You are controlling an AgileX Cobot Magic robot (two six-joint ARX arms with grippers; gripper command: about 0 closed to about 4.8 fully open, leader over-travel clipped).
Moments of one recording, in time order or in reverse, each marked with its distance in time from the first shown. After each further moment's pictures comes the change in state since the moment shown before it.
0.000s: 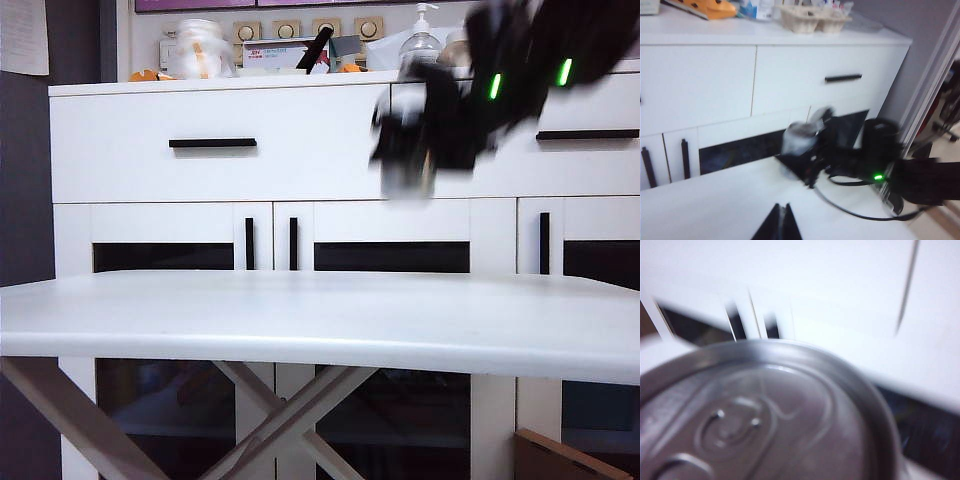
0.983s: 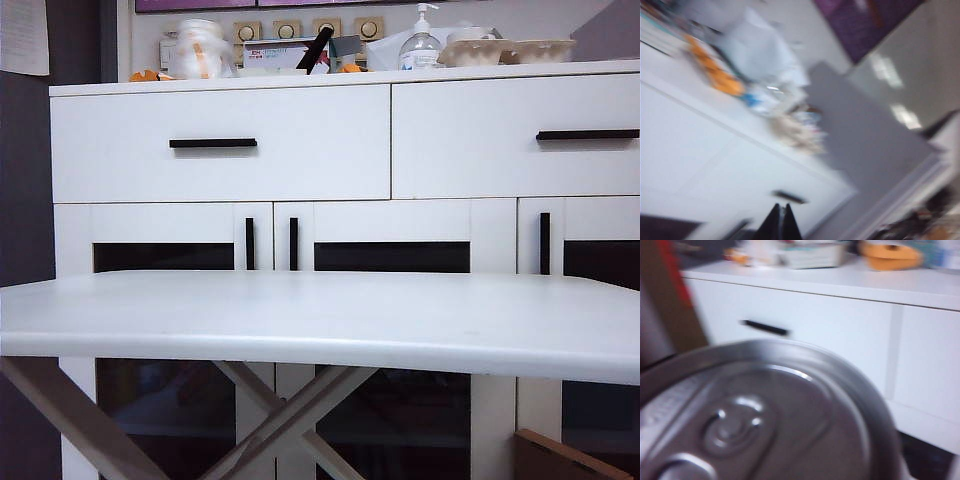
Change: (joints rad) left arm 0.067 0.266 0.000 0.640 -0.063 -0.726; right arm -0.001 -0.599 -0.001 -0.509 -0.082 0.030
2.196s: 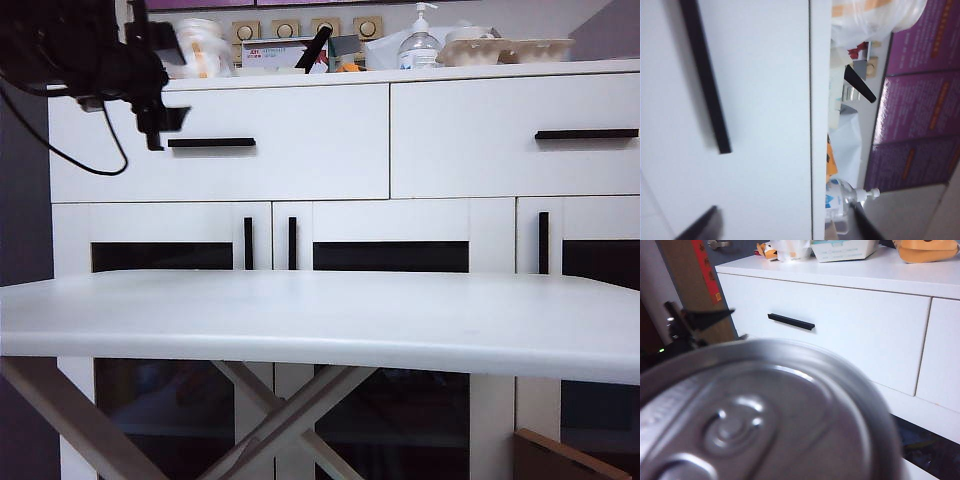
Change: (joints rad) left arm 0.137 0.593 0.068 0.490 -0.216 -0.653; right arm 0.001 -0.012 0.000 -0.024 -0.072 0.013
